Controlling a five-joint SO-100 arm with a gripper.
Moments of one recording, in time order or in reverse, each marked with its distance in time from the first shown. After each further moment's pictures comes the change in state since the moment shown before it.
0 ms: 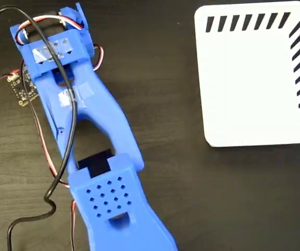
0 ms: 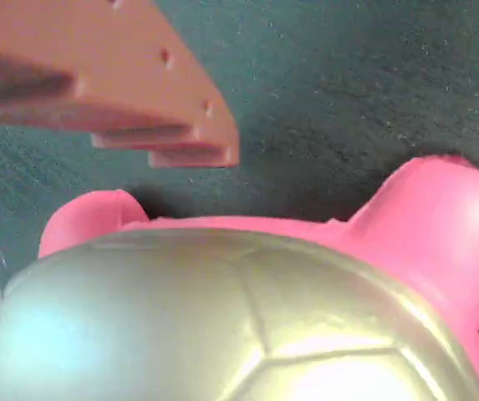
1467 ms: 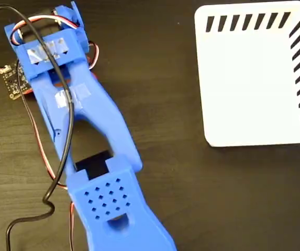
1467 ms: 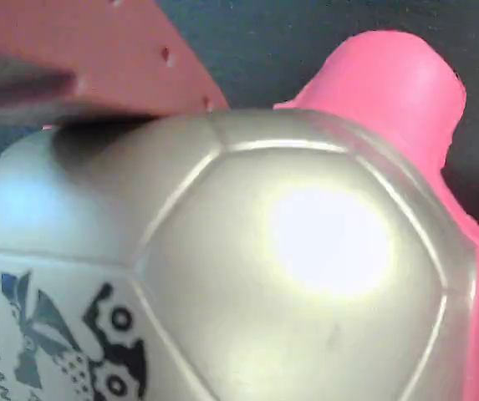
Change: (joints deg) arm -0.6 1.3 -1.4 -1.8 5.7
